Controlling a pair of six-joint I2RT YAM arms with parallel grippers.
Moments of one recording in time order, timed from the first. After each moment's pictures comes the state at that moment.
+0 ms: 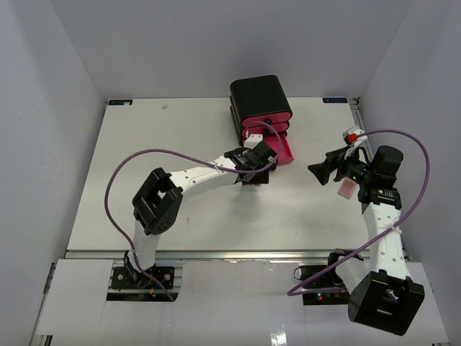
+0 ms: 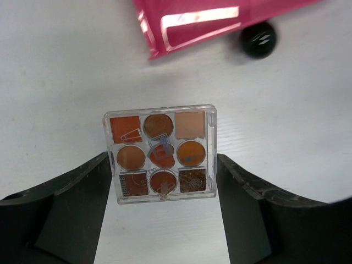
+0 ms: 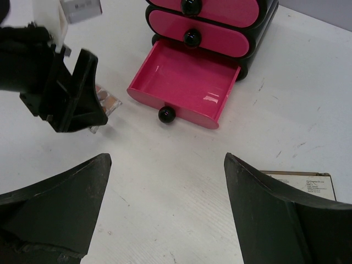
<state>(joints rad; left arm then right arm) -0.93 2.00 1.61 -0.61 -0.41 -0.72 -0.24 0.93 0.72 -0.17 -0.93 -0.24</state>
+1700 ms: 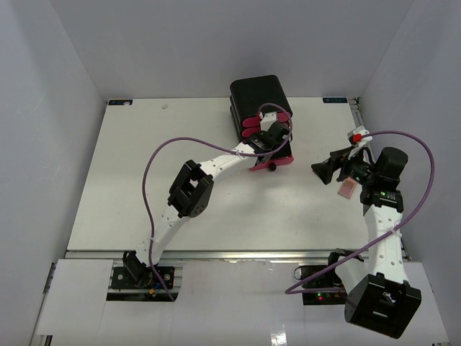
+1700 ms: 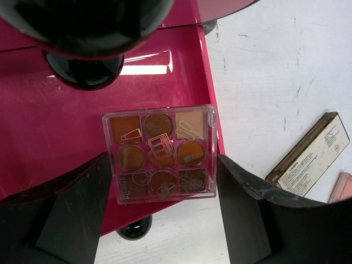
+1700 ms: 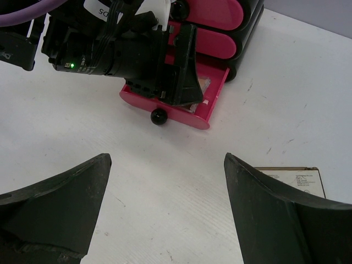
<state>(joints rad) -0.86 2.47 2.19 -0.43 -0.34 -0.78 -0.27 0.91 0.72 -0.17 -0.92 -0.23</state>
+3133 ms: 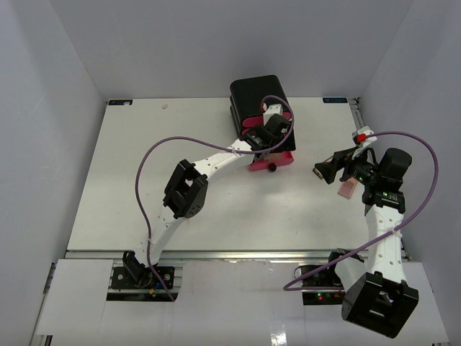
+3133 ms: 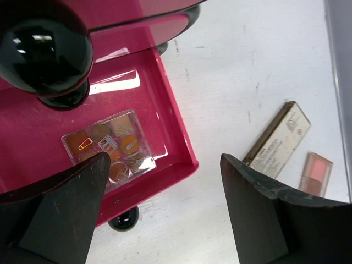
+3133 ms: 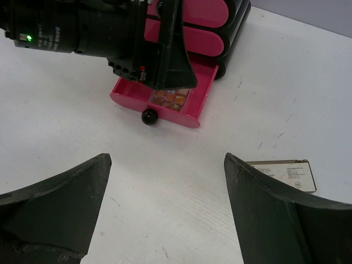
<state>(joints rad) -0.85 2.42 2.18 -0.39 -0.29 -0.68 -0.31 0.91 0.72 -0.16 -0.93 -0.22</state>
